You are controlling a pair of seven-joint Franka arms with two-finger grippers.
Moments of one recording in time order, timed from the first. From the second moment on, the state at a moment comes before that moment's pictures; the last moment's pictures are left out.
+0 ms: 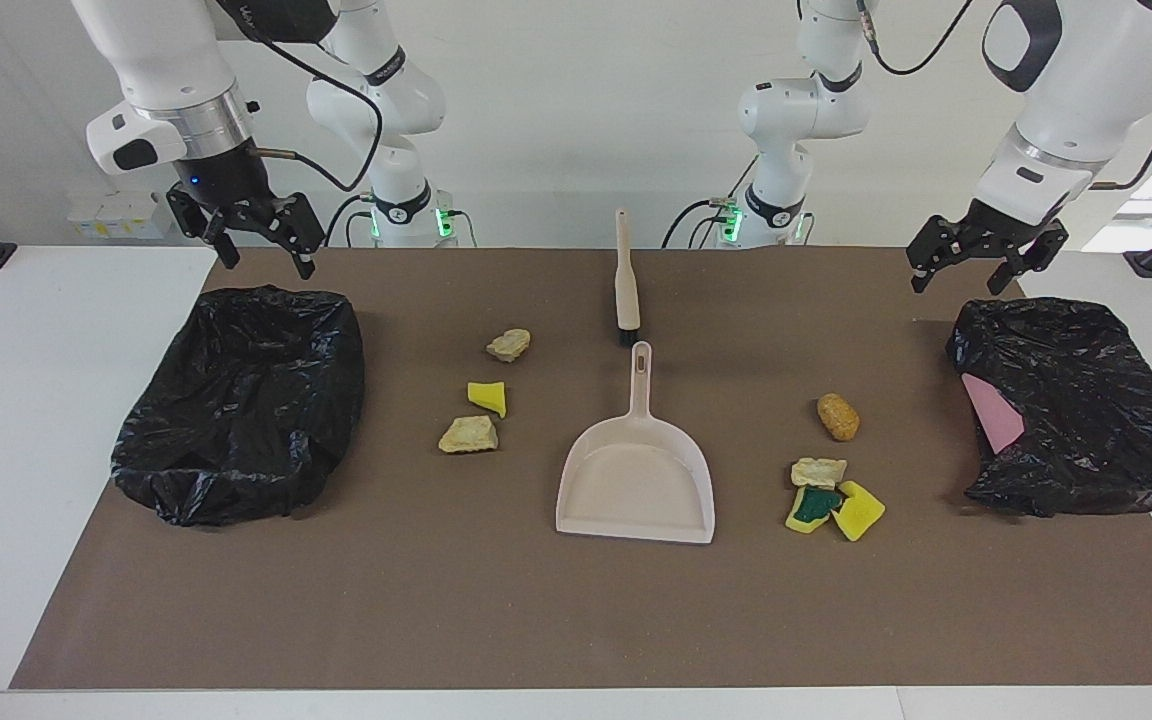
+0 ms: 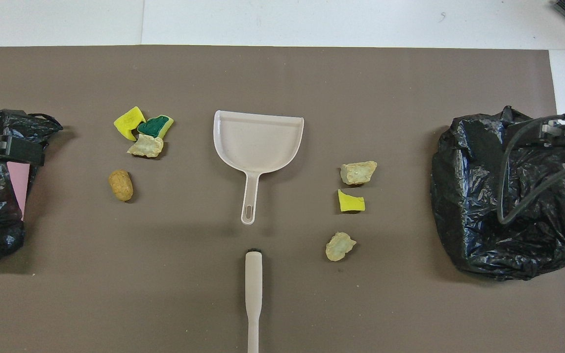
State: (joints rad) left arm -0.02 0.00 -0.03 -1.59 0.01 1.61 0.06; right arm -0.05 -0.01 0.07 -1.54 -0.01 1.61 0.22
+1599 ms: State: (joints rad) left arm -0.21 -0.15 -0.05 -2.07 -0.10 1.83 -0.01; right arm -0.04 -0.02 0.09 -1.54 -0.01 1.56 0.21
